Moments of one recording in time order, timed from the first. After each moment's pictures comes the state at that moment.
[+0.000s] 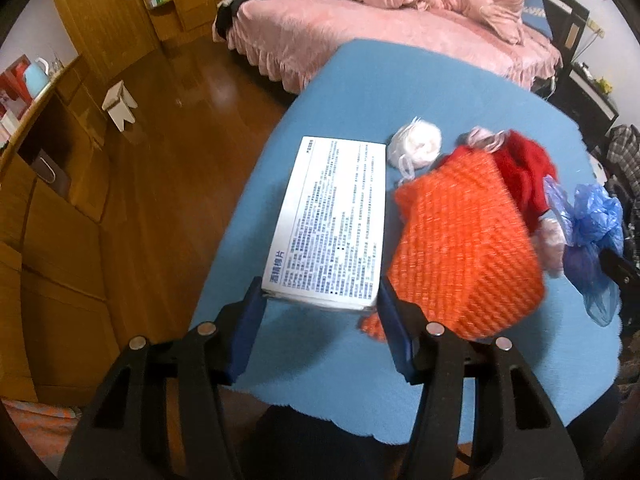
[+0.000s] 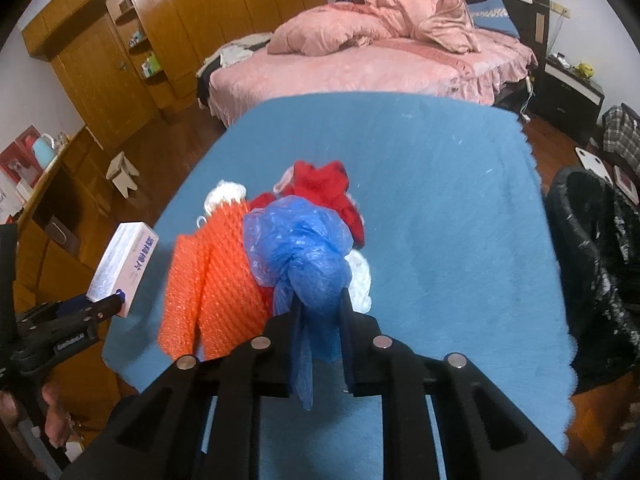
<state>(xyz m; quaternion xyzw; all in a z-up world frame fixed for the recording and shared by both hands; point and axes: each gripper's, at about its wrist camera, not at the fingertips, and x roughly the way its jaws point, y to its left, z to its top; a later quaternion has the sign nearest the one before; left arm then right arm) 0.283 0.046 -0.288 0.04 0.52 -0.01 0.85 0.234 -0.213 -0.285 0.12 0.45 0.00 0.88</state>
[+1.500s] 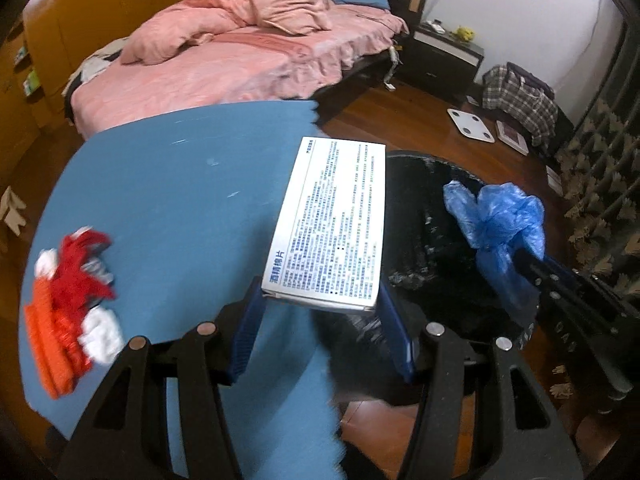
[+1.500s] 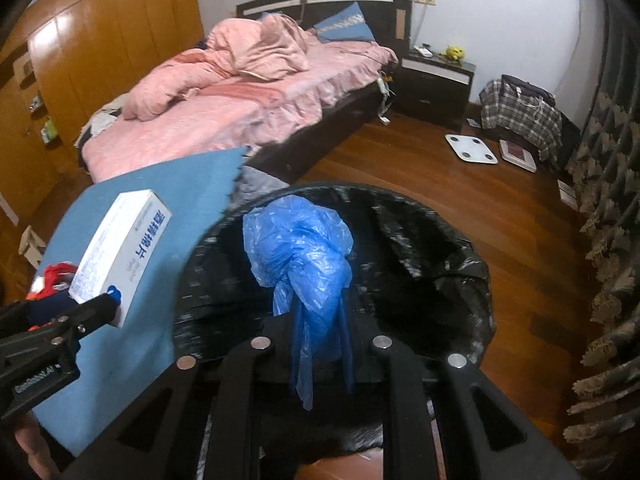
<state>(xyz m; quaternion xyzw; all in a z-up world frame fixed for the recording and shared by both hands) 0.229 -0.431 -0.270 0.10 0.48 -0.22 0.84 0.151 -0.588 -0.283 0.13 0.42 -0.20 0.88</state>
